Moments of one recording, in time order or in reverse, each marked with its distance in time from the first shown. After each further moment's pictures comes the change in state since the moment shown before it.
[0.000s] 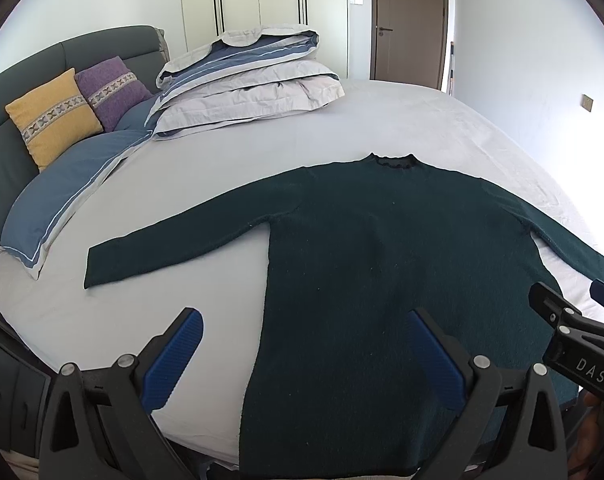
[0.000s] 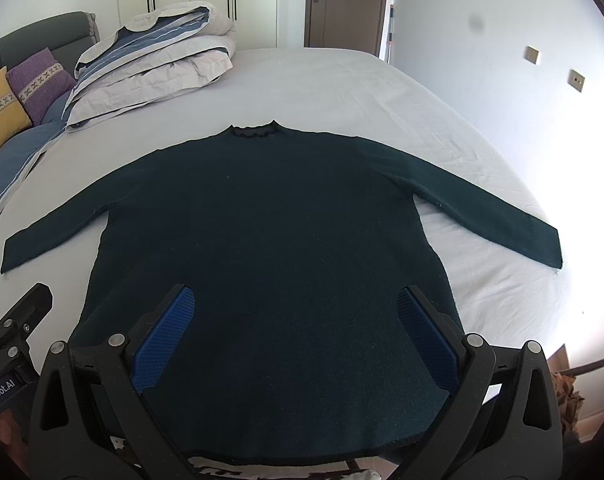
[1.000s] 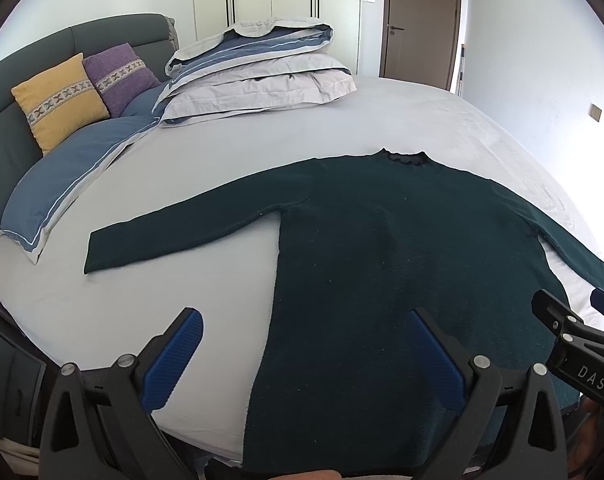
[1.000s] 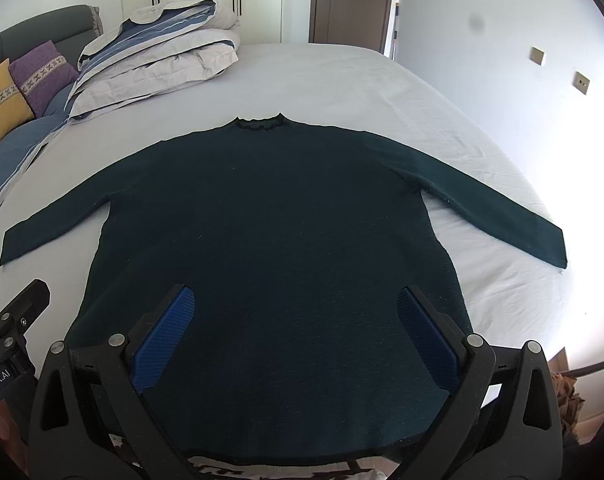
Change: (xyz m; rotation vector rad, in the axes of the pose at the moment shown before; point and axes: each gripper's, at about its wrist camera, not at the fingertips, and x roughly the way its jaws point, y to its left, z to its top) left arm 0.006 0.018 -0.004 -0.040 0.018 0.001; right arm 0.009 0.009 0.003 -0.021 0.016 0.007
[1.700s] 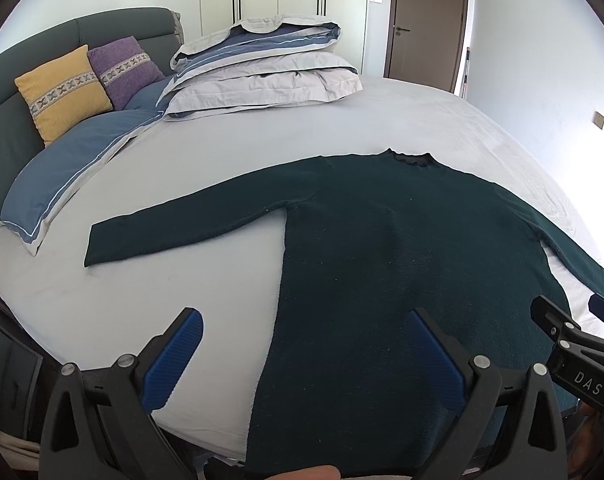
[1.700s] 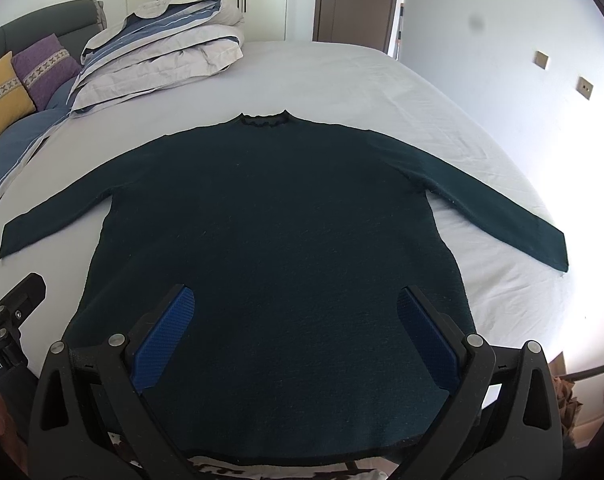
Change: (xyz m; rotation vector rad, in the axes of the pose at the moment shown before) left arm 0.003 0.011 0.001 -0.024 0.009 -0.004; right arm 0.005 0.009 -0.002 -0.020 0.007 -0.002
